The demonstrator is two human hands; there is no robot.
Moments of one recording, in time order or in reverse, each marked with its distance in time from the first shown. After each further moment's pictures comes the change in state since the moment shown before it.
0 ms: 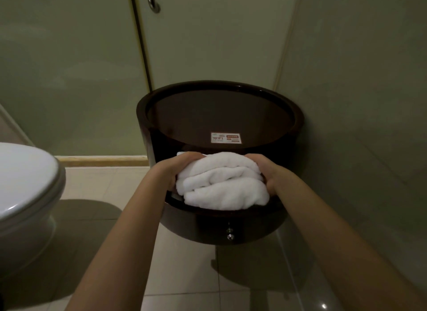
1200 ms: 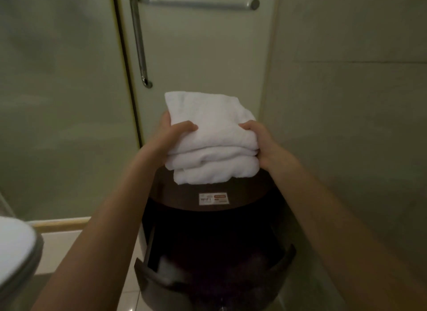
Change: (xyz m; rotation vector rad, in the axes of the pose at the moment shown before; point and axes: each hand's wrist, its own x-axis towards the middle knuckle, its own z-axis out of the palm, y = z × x) left_hand 0.007 0.166 -0.066 -0.318 -0.381 0.886; right_hand -0.088 -0.157 0.009 0.110 0.036 -0.776
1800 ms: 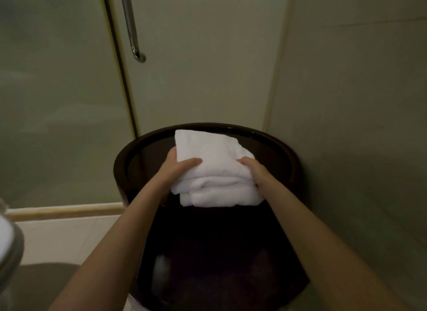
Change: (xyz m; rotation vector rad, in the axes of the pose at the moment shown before) left_hand 0.042 -0.165 0.009 0.198 -0.078 -0.123; right_hand 0.069 0.122 -0.019 -0.235 0.190 0.375
